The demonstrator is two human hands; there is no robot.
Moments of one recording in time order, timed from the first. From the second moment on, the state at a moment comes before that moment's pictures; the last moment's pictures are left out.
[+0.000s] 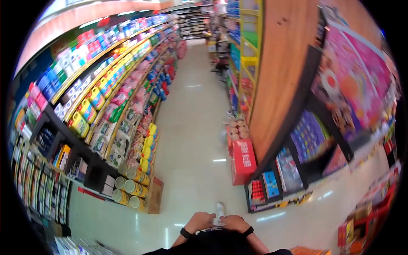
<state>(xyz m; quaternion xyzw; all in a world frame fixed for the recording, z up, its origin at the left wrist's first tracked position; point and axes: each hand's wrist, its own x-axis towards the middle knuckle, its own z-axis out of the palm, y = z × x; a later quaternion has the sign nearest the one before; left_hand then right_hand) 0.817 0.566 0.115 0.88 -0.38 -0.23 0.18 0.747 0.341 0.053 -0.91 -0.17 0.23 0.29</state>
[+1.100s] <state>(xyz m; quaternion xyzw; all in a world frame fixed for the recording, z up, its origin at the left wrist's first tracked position) 1.469 0.603 0.170 0.91 -0.29 -0.12 0.27 1.473 0.366 0.133 -0.91 -0.28 0.22 0.20</state>
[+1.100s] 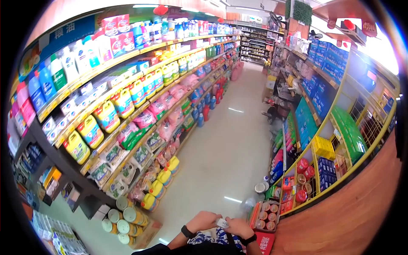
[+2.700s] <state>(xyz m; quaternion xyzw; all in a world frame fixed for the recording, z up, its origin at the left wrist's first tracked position) 2.425 0.701 0.180 0.92 -0.17 -0.06 0.34 2.462 0.441 0.170 -0.86 -0.25 0.13 0.43</state>
